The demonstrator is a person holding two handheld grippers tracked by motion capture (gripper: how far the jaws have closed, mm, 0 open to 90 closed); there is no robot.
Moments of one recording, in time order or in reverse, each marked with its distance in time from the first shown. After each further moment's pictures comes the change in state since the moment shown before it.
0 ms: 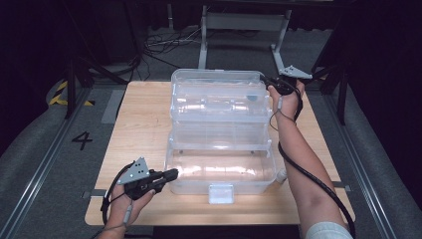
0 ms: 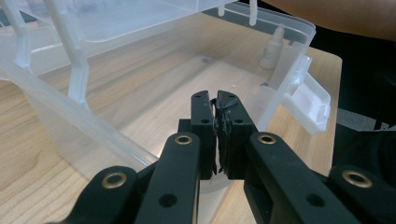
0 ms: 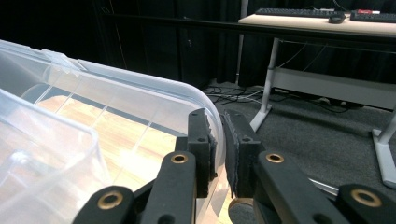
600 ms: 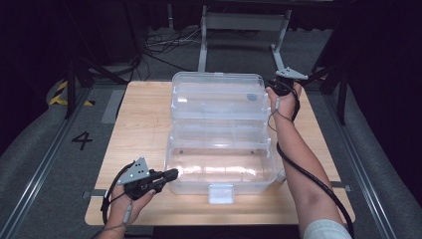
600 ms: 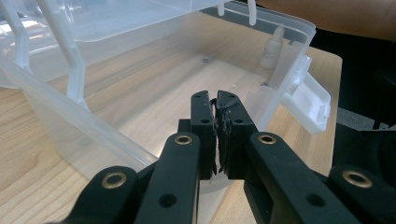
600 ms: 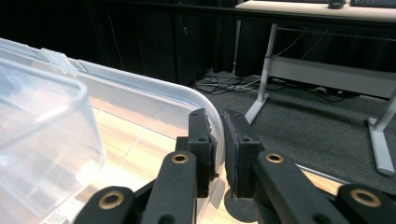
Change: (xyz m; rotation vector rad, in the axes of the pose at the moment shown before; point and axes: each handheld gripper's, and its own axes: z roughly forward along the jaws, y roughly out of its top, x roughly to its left) left arm 0.000 0.000 0.000 -0.002 0.000 0.001; right arm -0.003 -0.010 0.011 0.041 -0.015 -0.002
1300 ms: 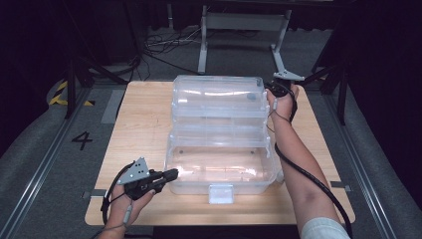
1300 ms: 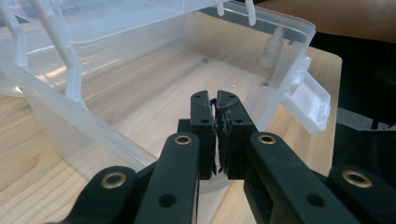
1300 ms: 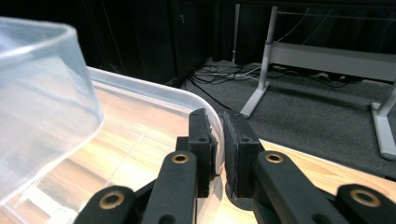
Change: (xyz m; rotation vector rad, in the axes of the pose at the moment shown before) left arm 0.000 0.000 0.000 0.002 -0.002 0.002; right arm -0.003 -0.012 0.011 0.044 -0.003 0.031
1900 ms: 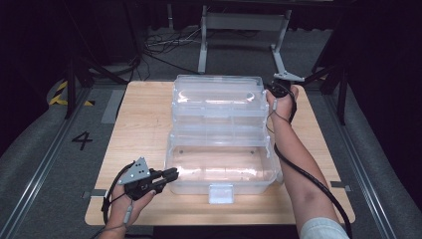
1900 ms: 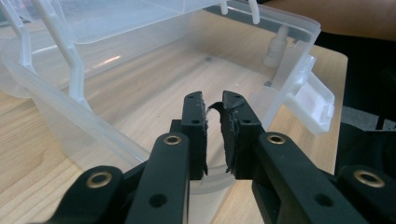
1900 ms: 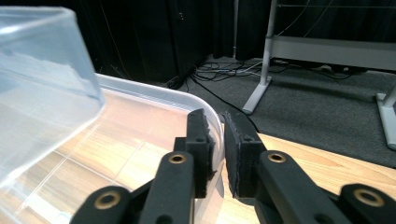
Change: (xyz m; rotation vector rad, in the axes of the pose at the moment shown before) left arm -0.002 0.003 0.000 0.013 0.023 0.002; right arm -0.002 -0.004 0.001 0.003 0.006 0.047
